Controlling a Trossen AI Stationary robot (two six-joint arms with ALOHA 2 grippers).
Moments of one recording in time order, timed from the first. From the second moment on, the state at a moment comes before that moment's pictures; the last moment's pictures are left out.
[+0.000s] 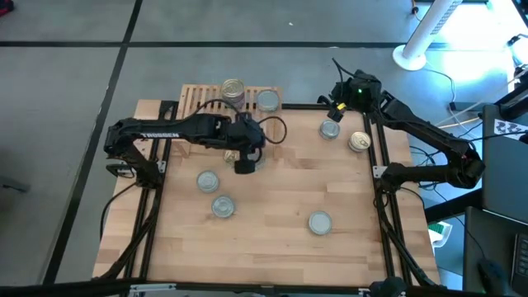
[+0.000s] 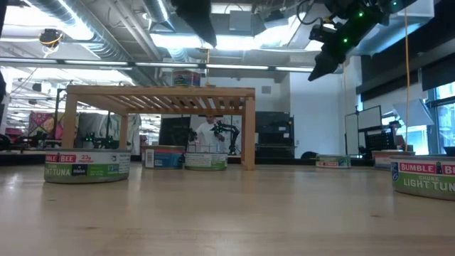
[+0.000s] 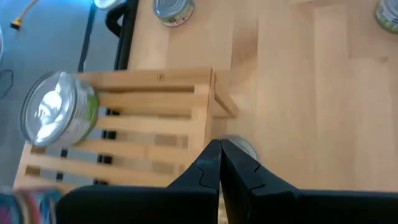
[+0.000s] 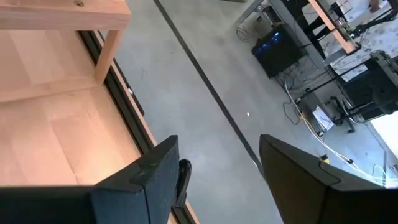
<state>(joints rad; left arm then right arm) 0.07 1.63 1.63 -0.96 -0.32 0.14 -0.74 1.12 1.00 -0.37 0.25 -0.55</state>
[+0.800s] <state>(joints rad) -0.17 1.51 1.63 -1.35 -0.30 -0.41 -0.74 1.11 1.00 -0.47 -0.08 -0.55</state>
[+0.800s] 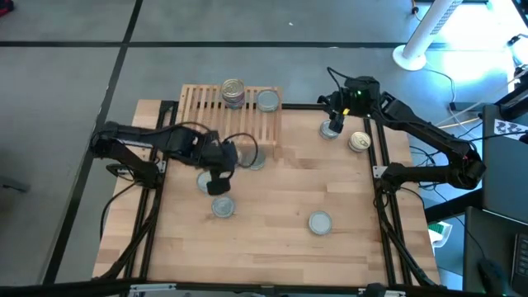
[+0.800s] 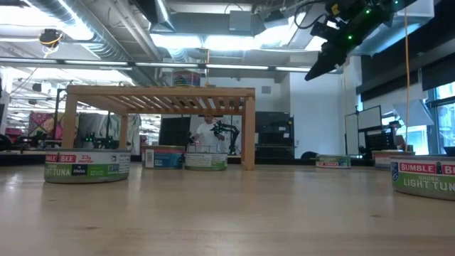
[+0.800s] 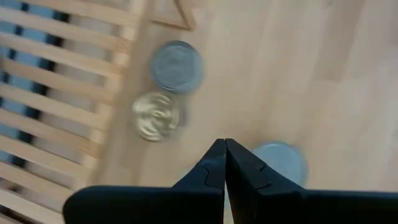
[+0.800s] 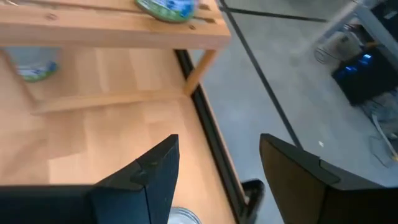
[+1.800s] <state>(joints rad) -0.33 1.63 1.63 -1.16 -0.30 -0.38 -0.74 1.22 0.96 -0.60 0.03 -0.42</state>
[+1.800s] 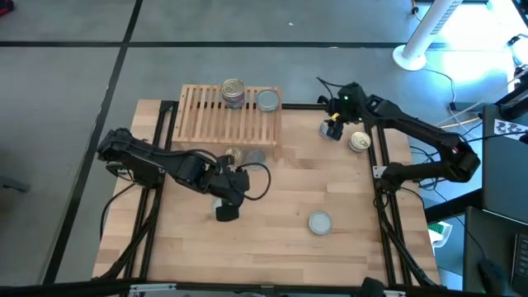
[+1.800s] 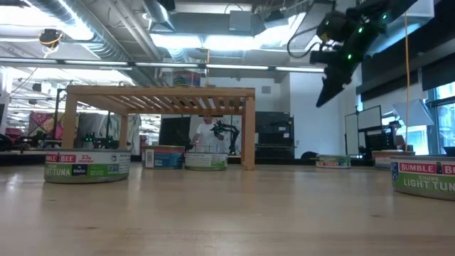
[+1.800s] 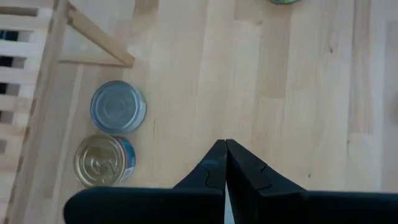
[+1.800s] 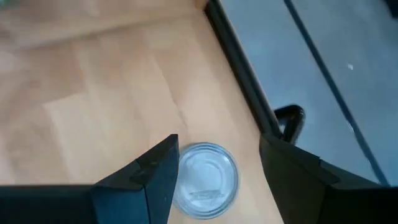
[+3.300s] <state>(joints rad) -0.30 1.70 1.63 -1.10 -0.30 -0.25 -1.08 1.60 0.94 -0.58 -0.20 -0.25</state>
